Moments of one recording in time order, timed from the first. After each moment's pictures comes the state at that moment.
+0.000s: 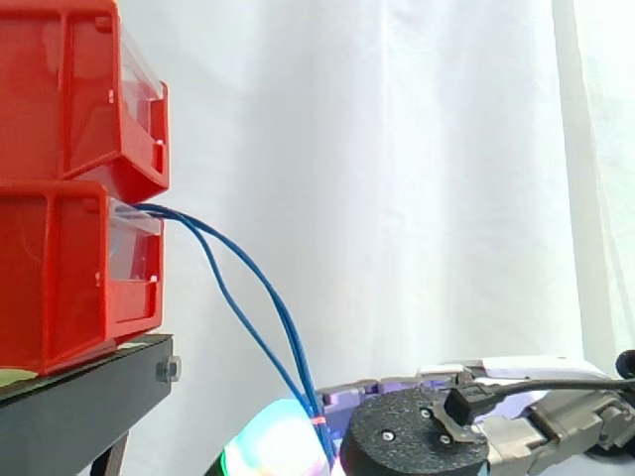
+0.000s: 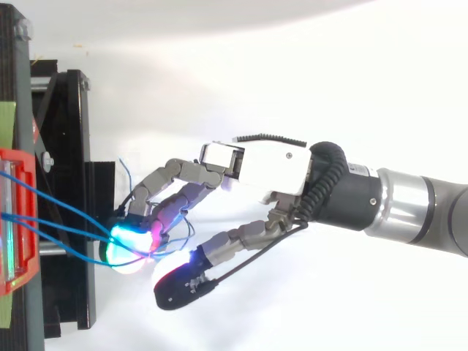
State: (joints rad) arm 0.21 -2.40 -1.29 -2.59 -1.16 -0.05
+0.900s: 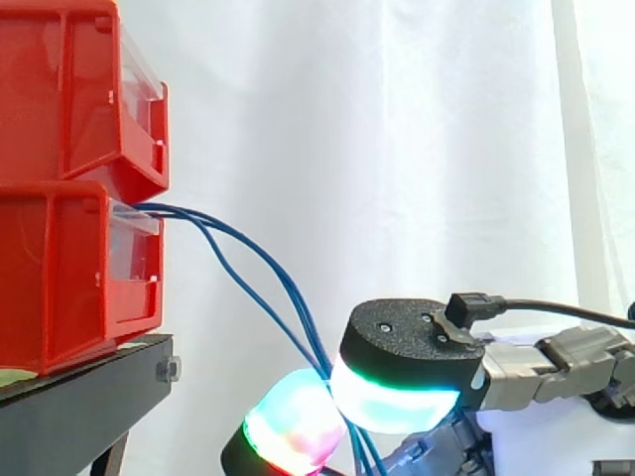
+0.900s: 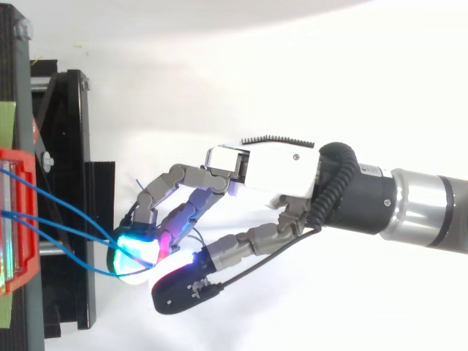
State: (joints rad) arm 0.21 -2.36 -1.28 -2.69 -1.19 -0.01
